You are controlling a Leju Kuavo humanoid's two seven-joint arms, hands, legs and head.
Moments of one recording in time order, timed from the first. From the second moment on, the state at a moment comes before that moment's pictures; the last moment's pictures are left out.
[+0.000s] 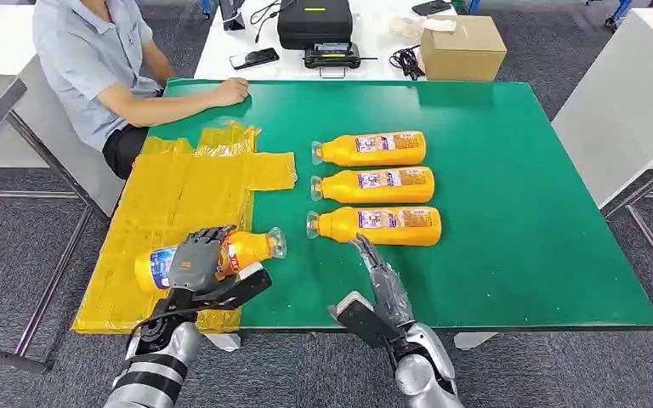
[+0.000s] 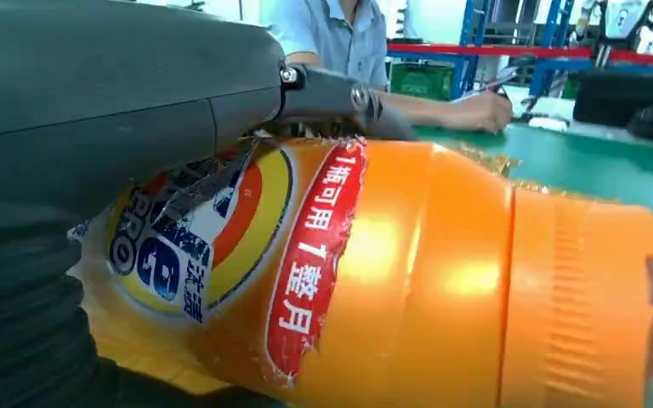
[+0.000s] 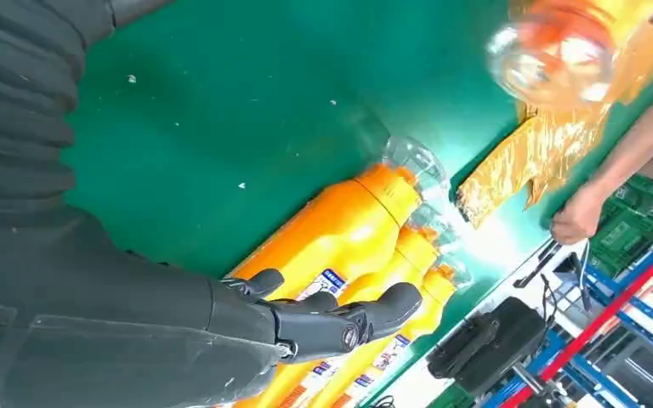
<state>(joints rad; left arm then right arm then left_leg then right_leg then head) -0.28 -0.25 0.06 -0.96 -1.43 0.47 -0.16 -0.05 0.20 0.17 -1.23 0.72 -0.07 -0.53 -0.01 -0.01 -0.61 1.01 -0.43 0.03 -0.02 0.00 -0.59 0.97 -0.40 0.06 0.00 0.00</state>
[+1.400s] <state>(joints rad) -0.12 -0.33 -0.07 -1.20 -1.05 0.41 -0.35 0.00 0.21 0.15 -1.35 1.18 -0.35 -0.39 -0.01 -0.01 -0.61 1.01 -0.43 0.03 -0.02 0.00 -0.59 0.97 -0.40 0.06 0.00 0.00</state>
